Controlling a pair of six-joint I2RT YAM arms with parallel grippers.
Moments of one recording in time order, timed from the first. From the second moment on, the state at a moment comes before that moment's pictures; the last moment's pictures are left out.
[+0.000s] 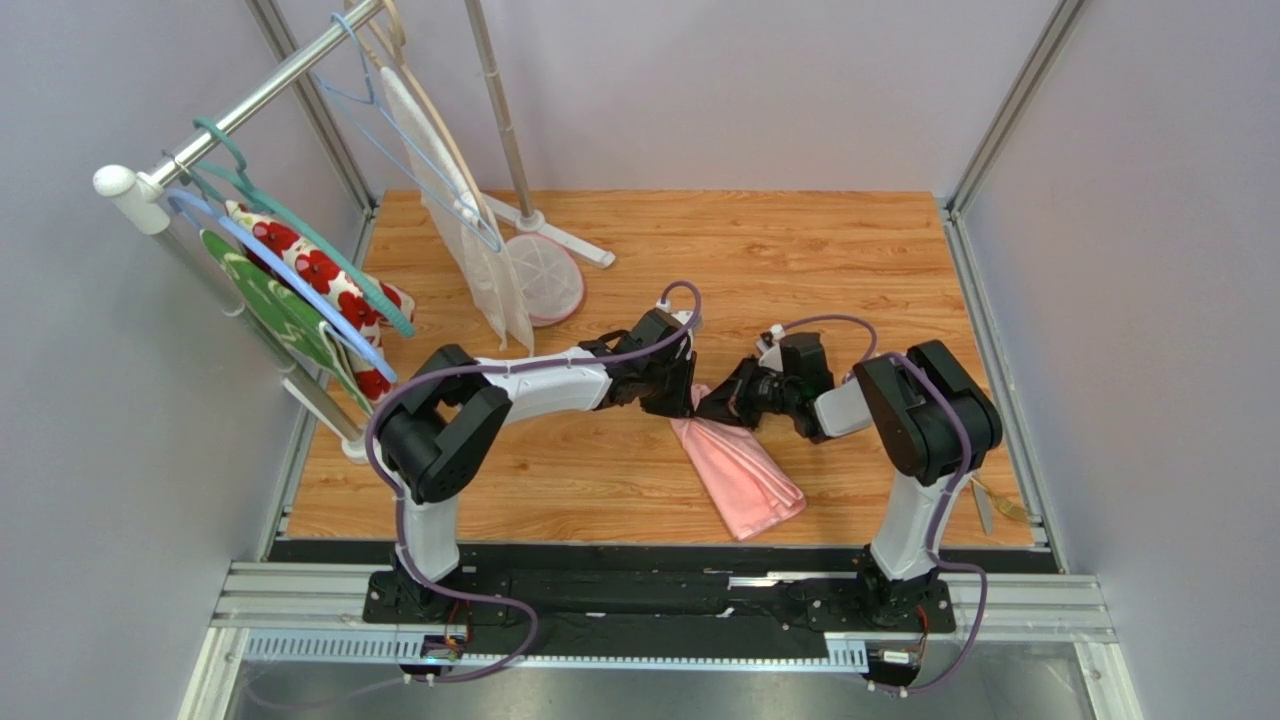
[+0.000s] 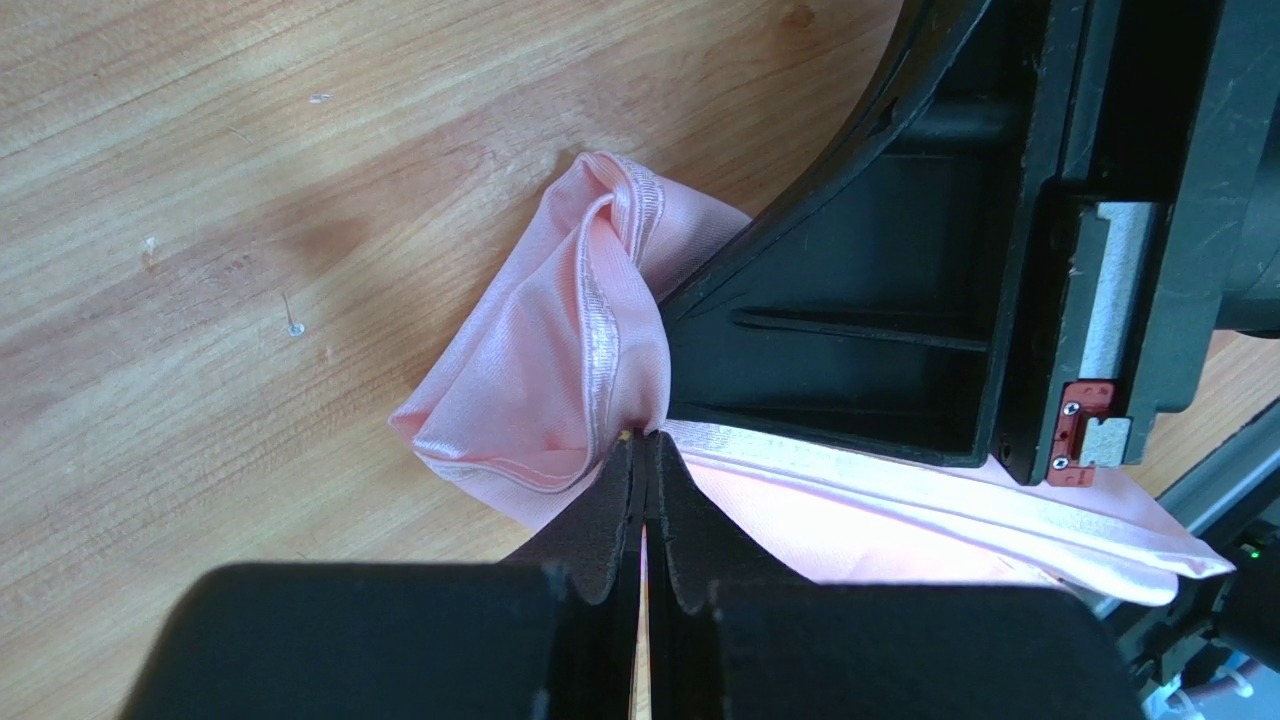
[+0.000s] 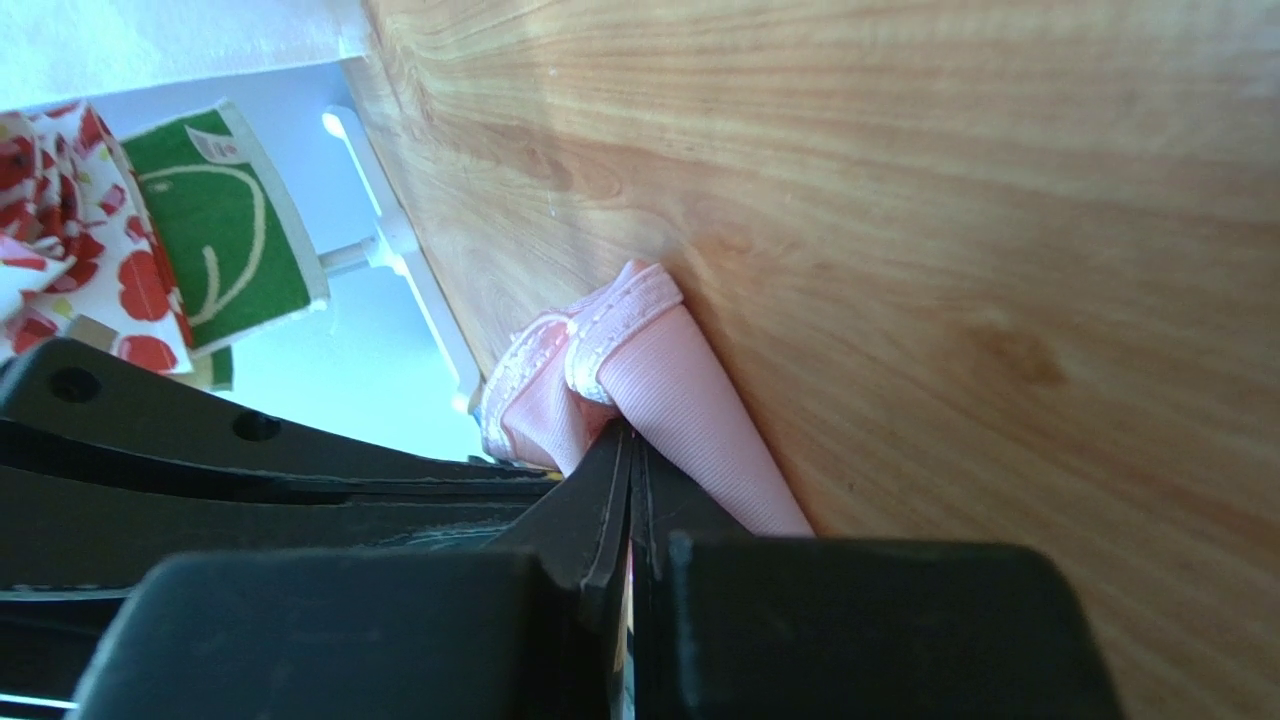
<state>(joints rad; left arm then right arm) -0.83 1.89 1.18 -0.16 0.14 -0.55 0.31 1.86 0.61 0.60 -0.71 1.09</state>
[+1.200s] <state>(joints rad) -0.76 1.89 1.26 -0.25 0.16 -0.52 0.34 1.91 0.57 0.76 -0.64 1.30</state>
